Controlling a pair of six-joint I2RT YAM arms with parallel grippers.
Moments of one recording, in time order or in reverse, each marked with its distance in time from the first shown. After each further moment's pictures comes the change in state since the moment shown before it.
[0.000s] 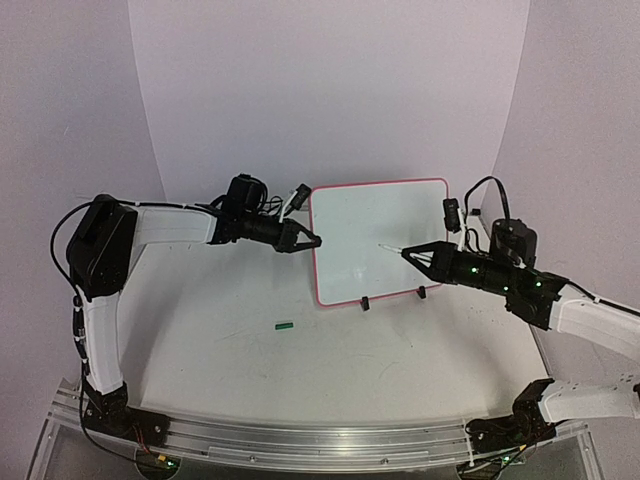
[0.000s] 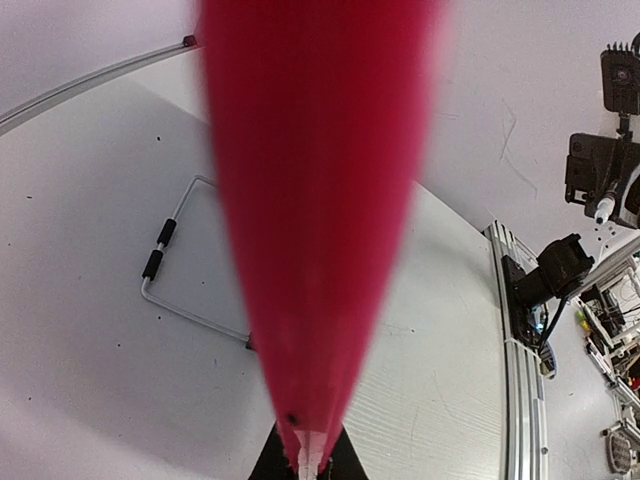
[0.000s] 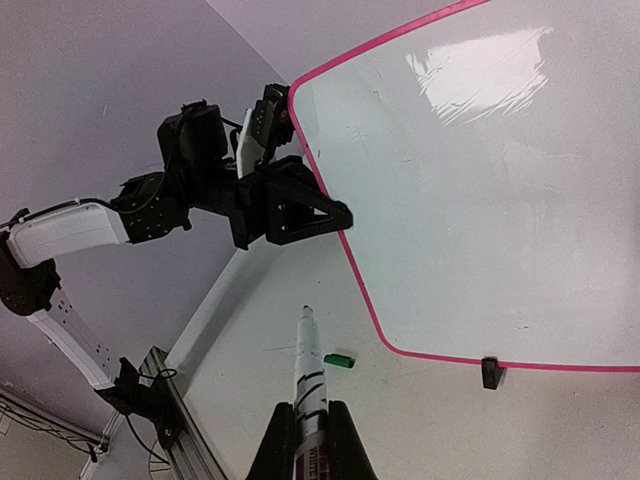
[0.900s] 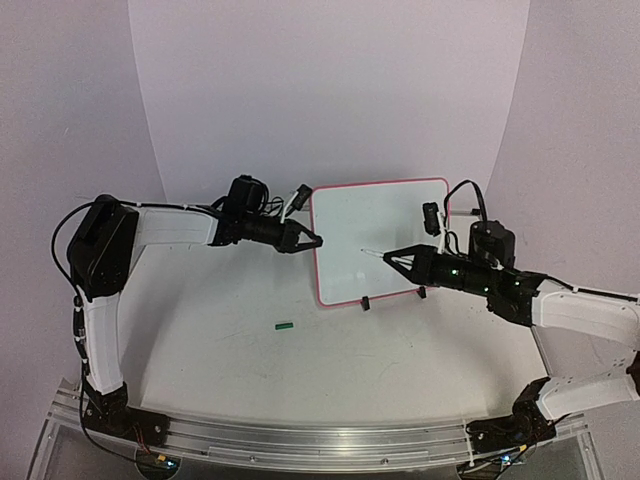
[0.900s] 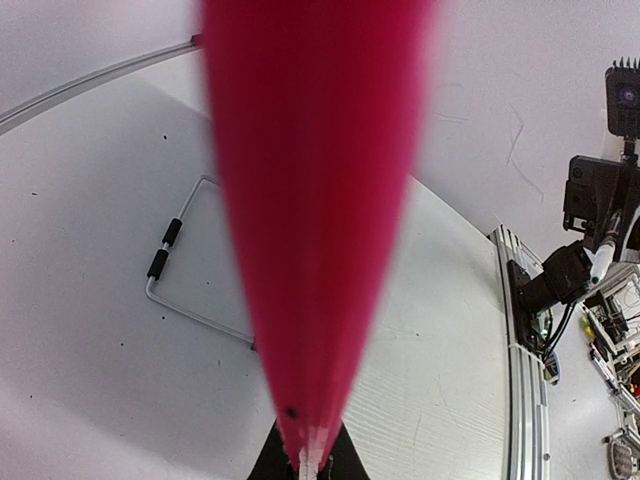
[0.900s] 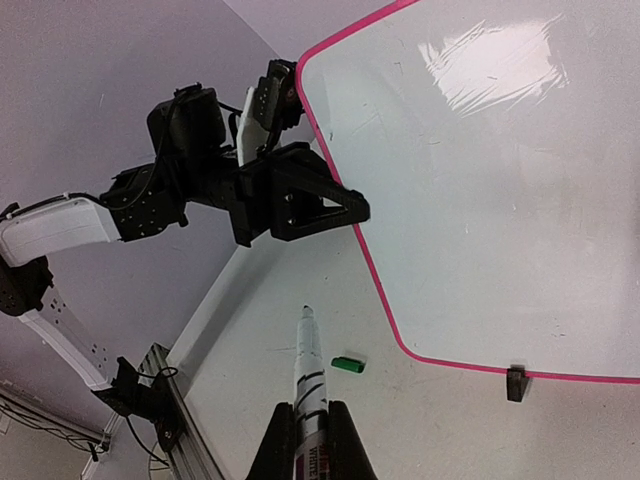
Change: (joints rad) left arm -0.007 0.002 -0.008 0.027 -0.028 -0.026; right arm 0.065 0.135 0.013 0.117 0.034 0.021
